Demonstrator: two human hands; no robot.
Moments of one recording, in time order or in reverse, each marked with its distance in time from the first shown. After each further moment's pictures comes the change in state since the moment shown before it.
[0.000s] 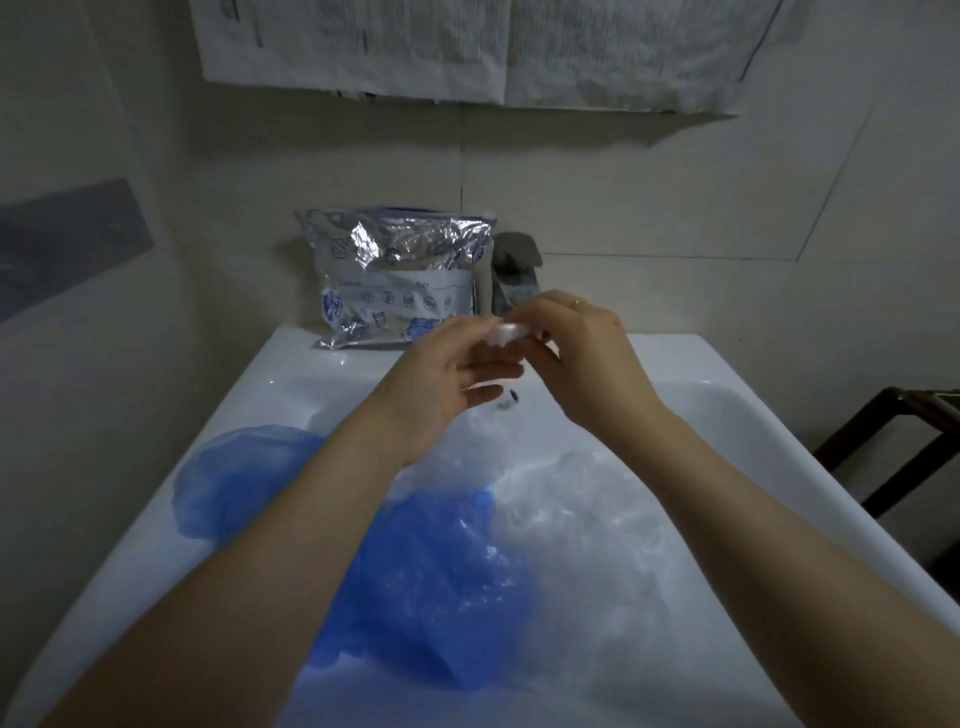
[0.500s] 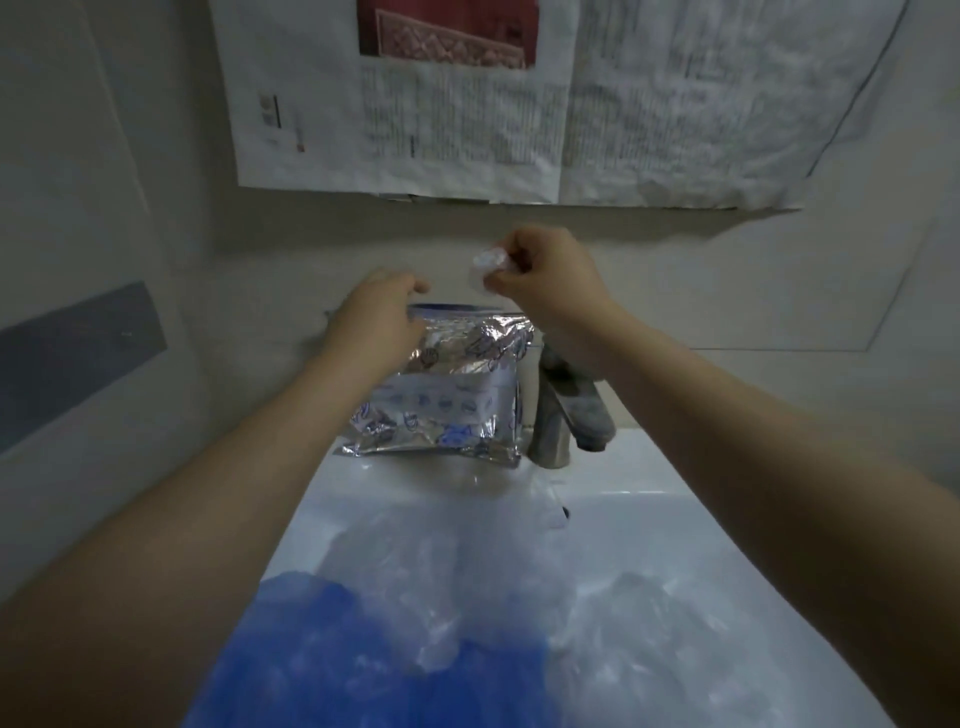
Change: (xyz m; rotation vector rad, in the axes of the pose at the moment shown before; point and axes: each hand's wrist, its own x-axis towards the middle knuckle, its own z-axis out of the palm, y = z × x) left_hand 0.125 0.094 -0.107 1.381 0.445 0.385; right_hand 0.181 0.022 0.047 0.131 -0.006 0.270
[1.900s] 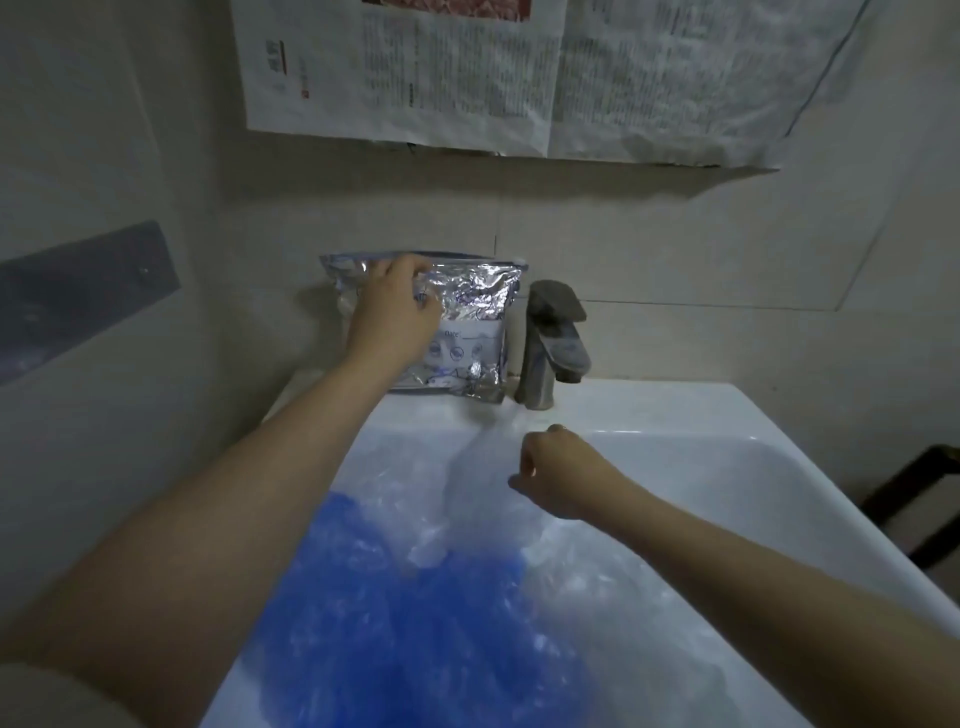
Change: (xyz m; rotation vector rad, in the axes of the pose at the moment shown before) left_hand -0.046 0.015 0.027 -0.263 0.140 -0.100; right_hand -0.169 0.047 0.023 -0.543 -0.723 0.276
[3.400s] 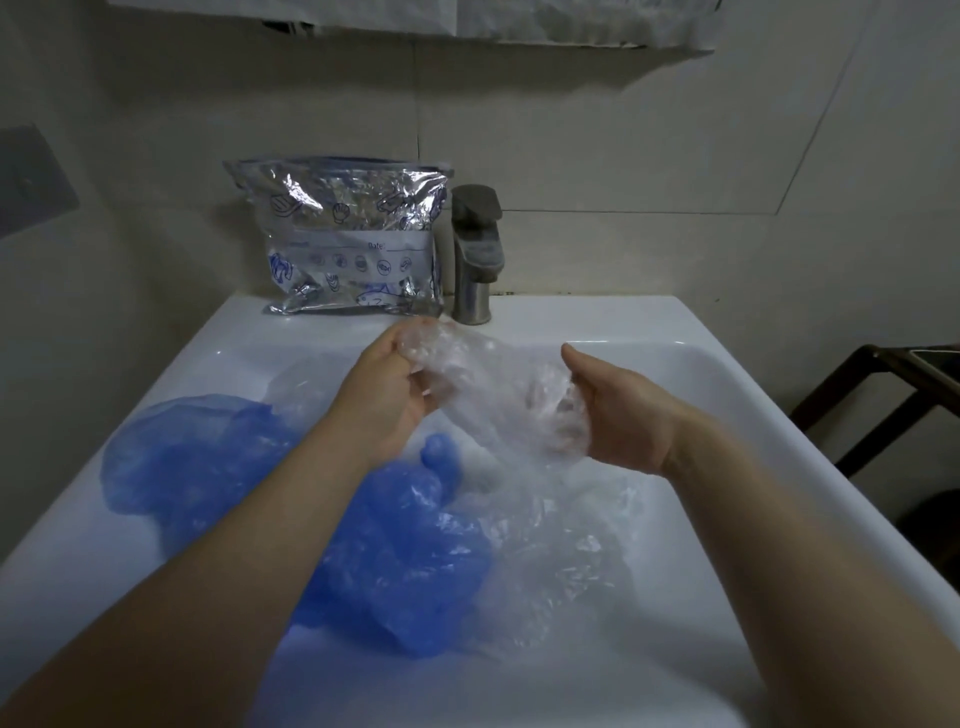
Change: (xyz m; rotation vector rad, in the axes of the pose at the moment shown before) left_hand -0.140 0.034 0.051 -1.152 -0.327 -0.565; right_hand -0.077 0.095 -0.002 1.608 -0.373 0.077
